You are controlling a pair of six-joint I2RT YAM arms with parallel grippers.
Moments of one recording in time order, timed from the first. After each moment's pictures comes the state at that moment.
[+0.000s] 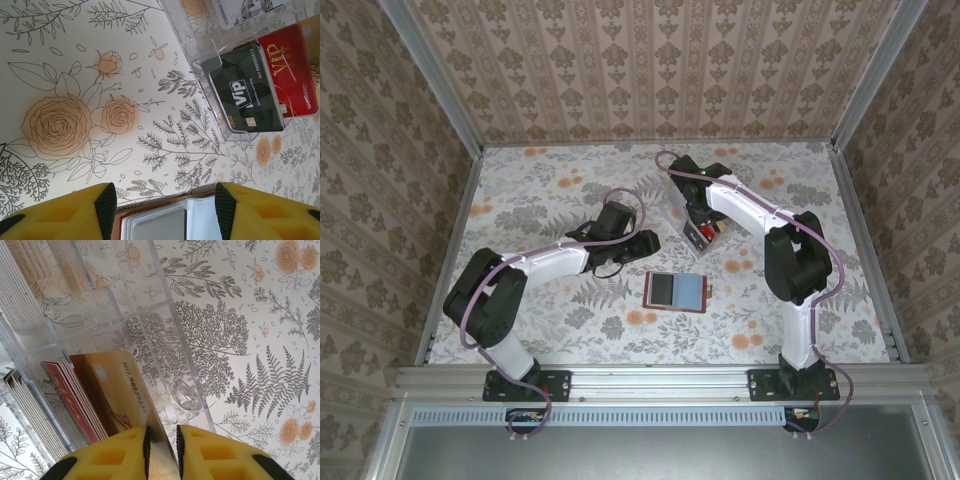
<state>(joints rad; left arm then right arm) -0.70 1.66 0.94 -0.10 0.23 -0.82 0.47 2.02 1.69 -1.05 0.50 0.23</state>
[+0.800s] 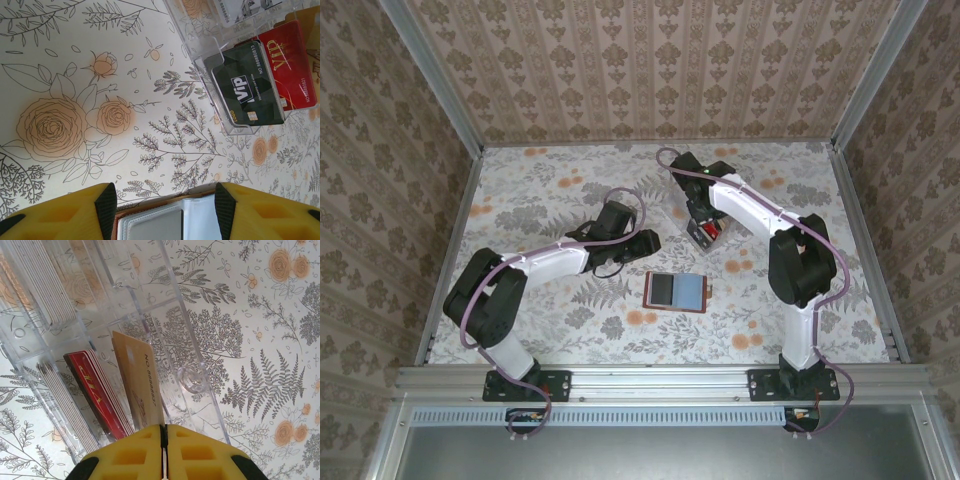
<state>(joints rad) -0.70 1.66 0.94 -0.10 0.23 -0.82 0.47 1.98 1.69 -1.05 0.49 0.21</state>
